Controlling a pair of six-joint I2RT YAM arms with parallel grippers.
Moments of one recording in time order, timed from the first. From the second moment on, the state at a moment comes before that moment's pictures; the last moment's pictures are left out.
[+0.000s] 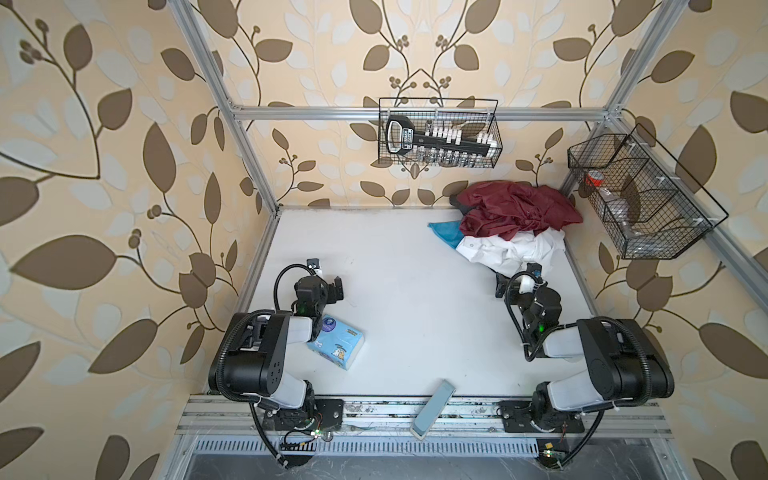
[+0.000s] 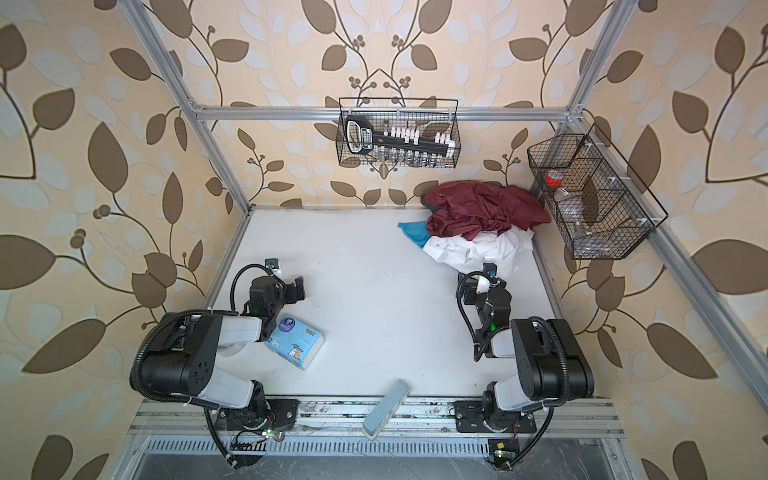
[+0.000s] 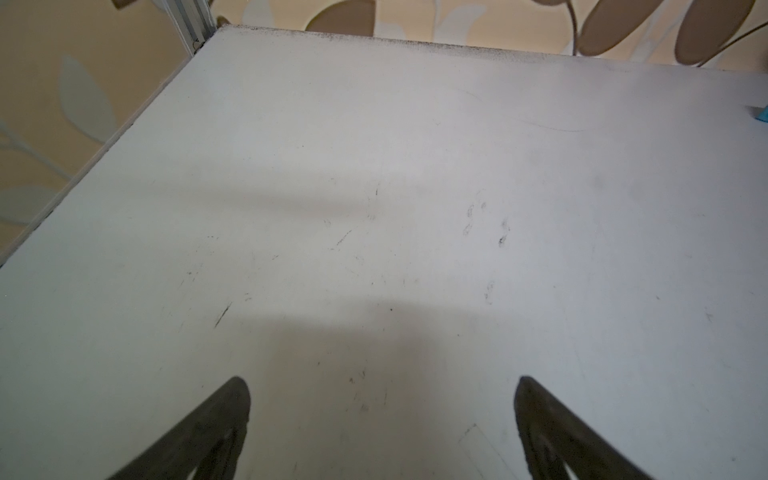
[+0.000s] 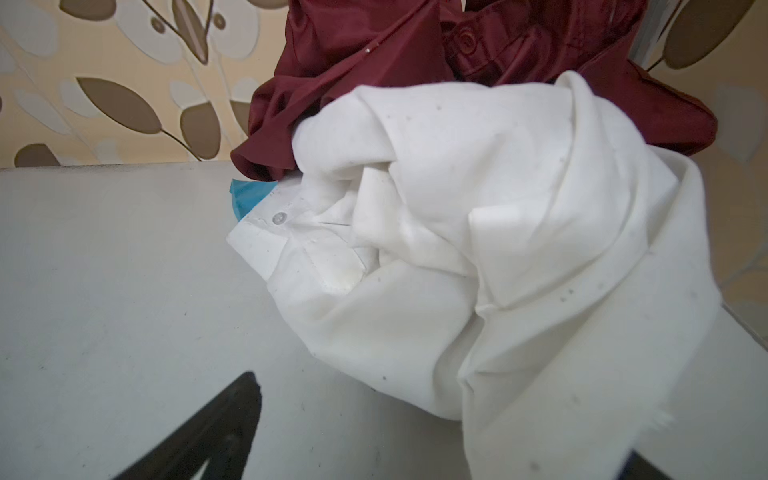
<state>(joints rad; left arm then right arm) -0.01 1.50 0.36 0.64 -0.09 -0.11 -0.03 1.50 0.22 1.06 0.00 0.02</state>
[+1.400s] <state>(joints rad) -0.01 1.15 0.37 0.39 -0.10 -0.14 0.04 1.31 0.44 0.61 0.07 0.03</state>
